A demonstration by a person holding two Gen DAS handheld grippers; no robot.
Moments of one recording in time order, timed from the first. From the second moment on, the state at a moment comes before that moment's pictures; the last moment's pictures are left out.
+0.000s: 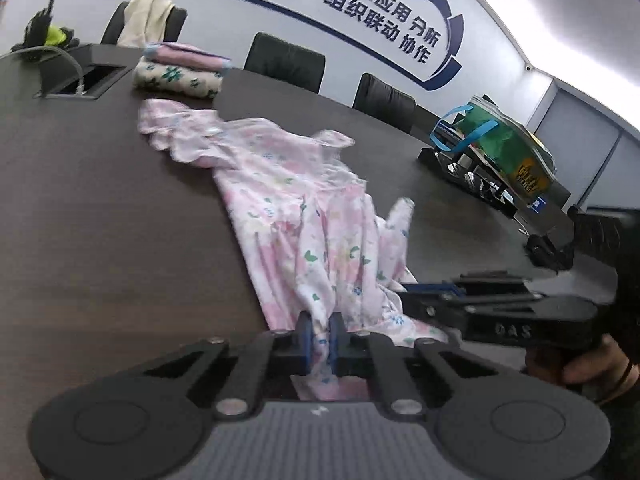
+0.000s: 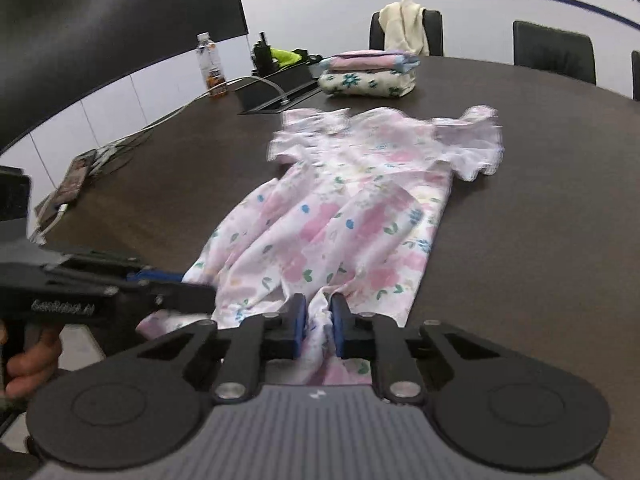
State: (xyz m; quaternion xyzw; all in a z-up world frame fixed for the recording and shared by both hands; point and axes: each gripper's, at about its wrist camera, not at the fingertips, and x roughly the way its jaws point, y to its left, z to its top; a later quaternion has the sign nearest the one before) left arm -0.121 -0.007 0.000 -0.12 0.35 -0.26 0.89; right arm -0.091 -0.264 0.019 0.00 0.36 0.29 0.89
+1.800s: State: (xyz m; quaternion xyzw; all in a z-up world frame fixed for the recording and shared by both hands) left arm -0.101 0.002 -0.002 -0.10 0.30 -0.26 0.91; right arm -0.173 -0.300 0.034 0.03 0.26 0.30 0.92
